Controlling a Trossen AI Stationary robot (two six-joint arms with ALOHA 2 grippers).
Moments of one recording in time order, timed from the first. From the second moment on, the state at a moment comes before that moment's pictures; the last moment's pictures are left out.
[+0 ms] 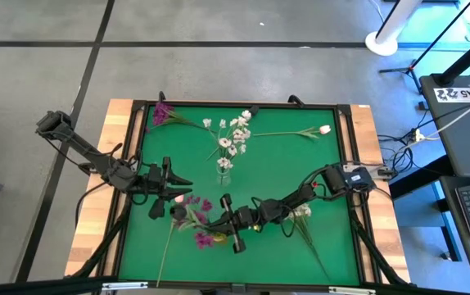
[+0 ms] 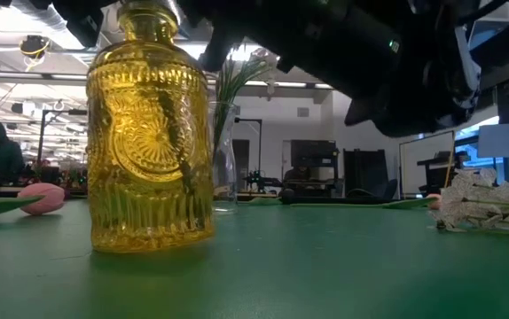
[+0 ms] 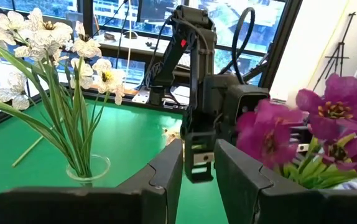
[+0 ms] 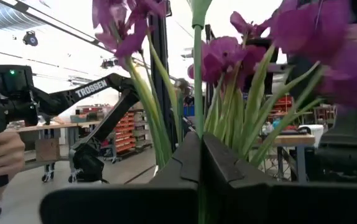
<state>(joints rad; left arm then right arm) -0.56 0.80 0.39 0.32 -0.61 -0.23 0.36 2.34 1.22 1.56 0.04 0.05</state>
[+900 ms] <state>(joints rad) -0.56 0.80 0.39 0.32 -0.61 -0.23 0.36 2.25 0.96 1.56 0.02 0.11</state>
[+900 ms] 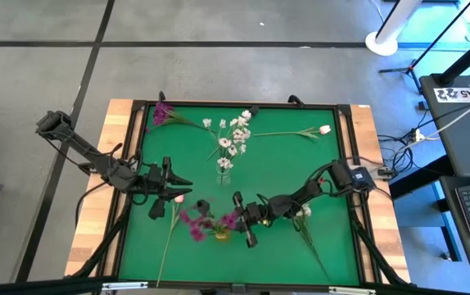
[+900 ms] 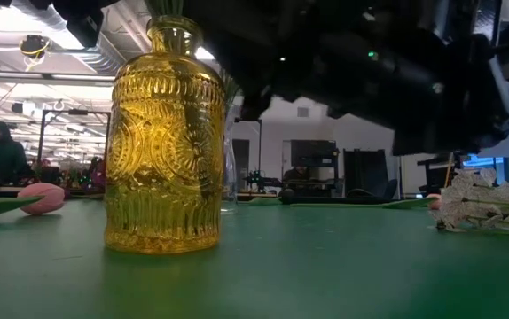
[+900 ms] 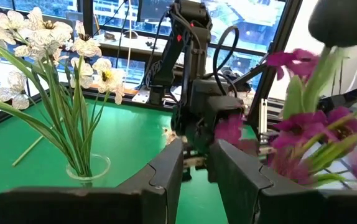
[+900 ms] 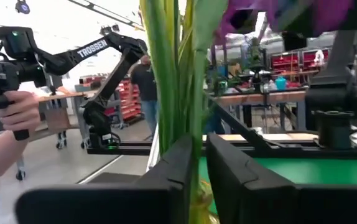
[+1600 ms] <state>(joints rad) -0.56 0.77 0.45 0.28 -0.69 -0.13 0.36 1.74 0.63 1.17 0.19 0.00</state>
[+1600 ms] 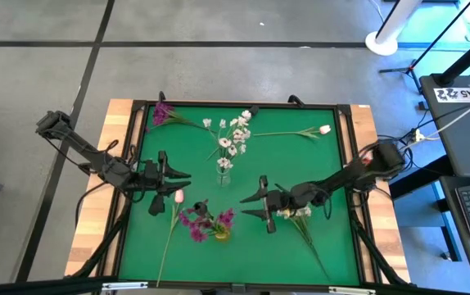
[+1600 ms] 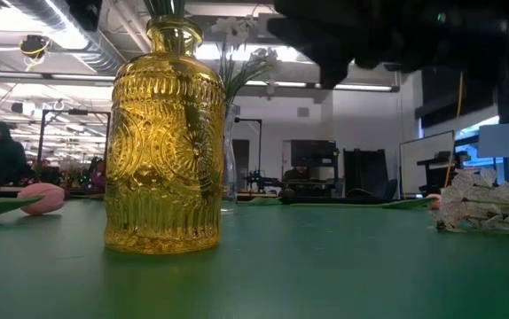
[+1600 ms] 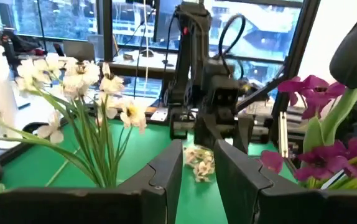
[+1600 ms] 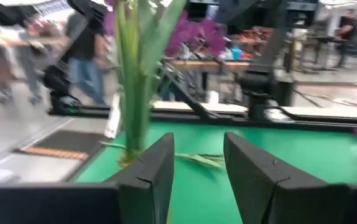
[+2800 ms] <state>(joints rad) -0.23 0.76 0.72 -0.51 -0.95 -0.56 0.30 1.19 0.64 0.27 0.73 0.04</state>
